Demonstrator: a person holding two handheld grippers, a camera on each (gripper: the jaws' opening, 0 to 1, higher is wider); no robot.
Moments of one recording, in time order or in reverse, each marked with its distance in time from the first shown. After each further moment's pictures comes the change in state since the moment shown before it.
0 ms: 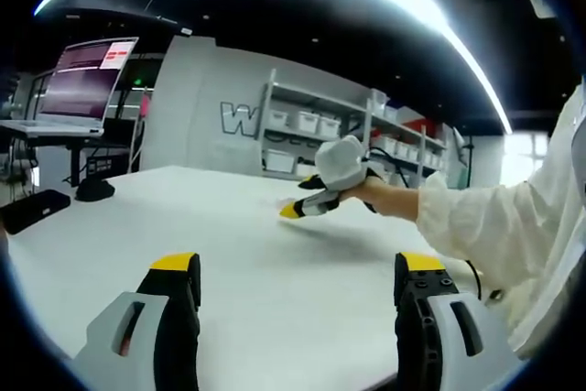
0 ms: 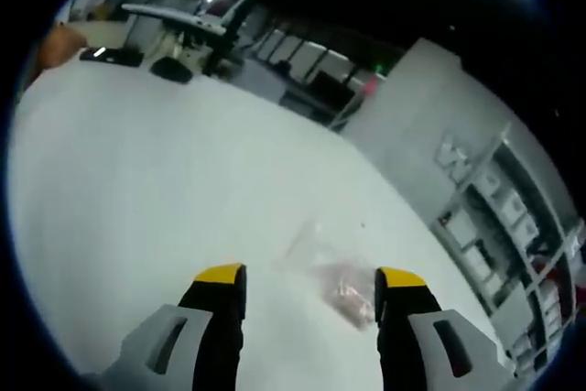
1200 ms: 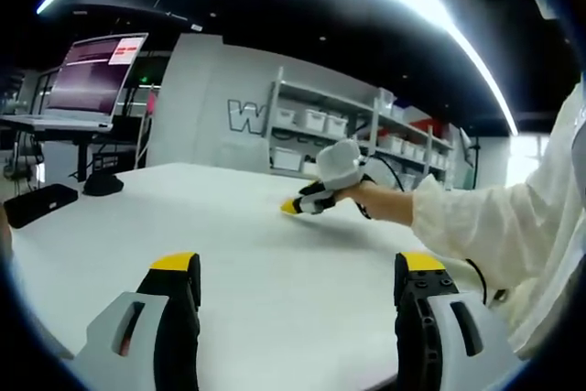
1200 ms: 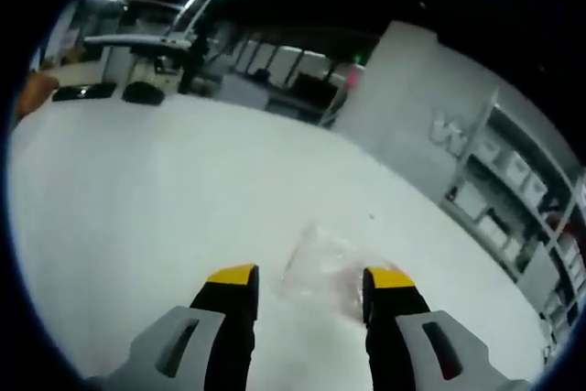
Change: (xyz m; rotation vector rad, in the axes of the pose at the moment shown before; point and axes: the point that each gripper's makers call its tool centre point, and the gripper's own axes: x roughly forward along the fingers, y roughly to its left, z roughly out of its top) left arm -0.002 0.013 -0.006 -0.013 0.009 0.033; right arm 0.027 0.005 -0.006 0.199 -0.014 0.003
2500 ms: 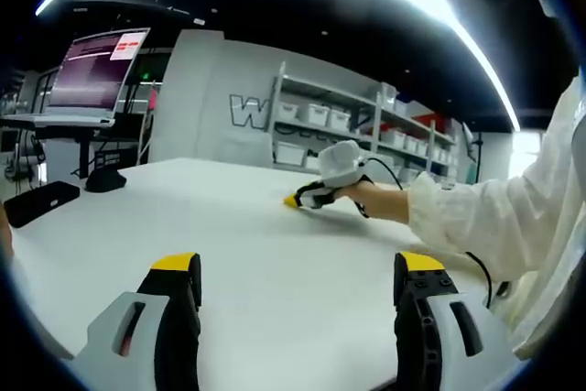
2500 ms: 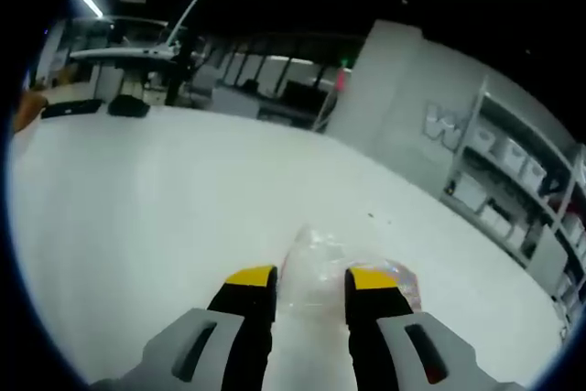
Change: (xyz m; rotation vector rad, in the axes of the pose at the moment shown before) left arm 0.004 0.008 -0.005 0.006 0.026 0.009; right arm 0.035 -0.017 0.000 0.083 -0.041 -0.015
